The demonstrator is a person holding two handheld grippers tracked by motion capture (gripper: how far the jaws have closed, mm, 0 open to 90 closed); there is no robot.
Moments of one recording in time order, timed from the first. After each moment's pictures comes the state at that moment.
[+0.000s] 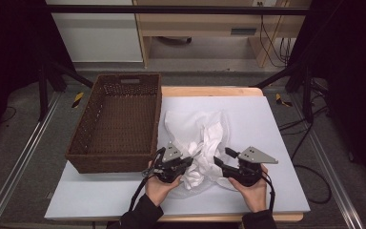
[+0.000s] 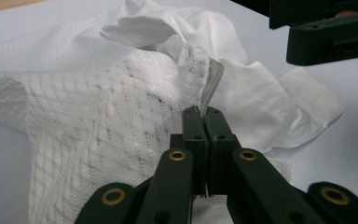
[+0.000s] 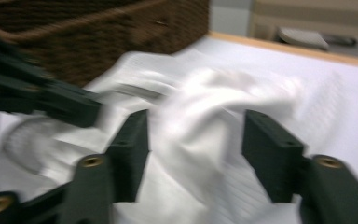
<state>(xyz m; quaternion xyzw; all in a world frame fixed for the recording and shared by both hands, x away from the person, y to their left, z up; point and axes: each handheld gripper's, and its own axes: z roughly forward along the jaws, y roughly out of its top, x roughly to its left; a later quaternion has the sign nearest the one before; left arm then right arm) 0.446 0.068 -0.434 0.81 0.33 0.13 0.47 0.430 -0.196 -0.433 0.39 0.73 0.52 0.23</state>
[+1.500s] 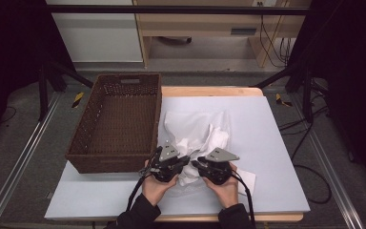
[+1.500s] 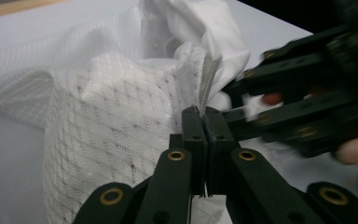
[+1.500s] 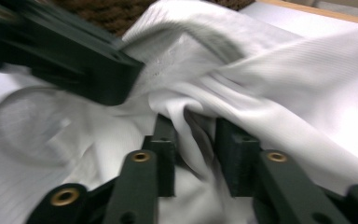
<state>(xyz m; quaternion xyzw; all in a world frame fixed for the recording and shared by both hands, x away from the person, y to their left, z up) 0.446 0.077 -0.430 0.81 0.34 0.14 0.46 0.449 -0.124 -0.465 0.35 0.78 0.48 0.20</state>
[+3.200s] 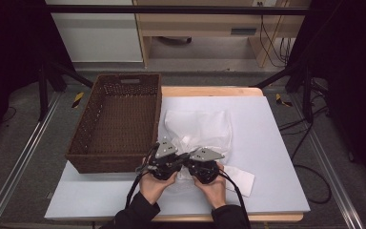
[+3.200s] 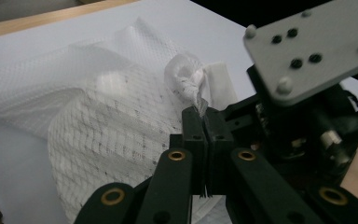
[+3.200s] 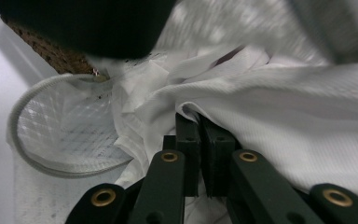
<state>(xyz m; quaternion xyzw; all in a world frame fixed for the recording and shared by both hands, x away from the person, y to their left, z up) 0.440 0.081 -0.407 0.80 0.33 0.13 0.48 0.459 -0.090 -0.478 0.34 0.79 0.47 0.18</state>
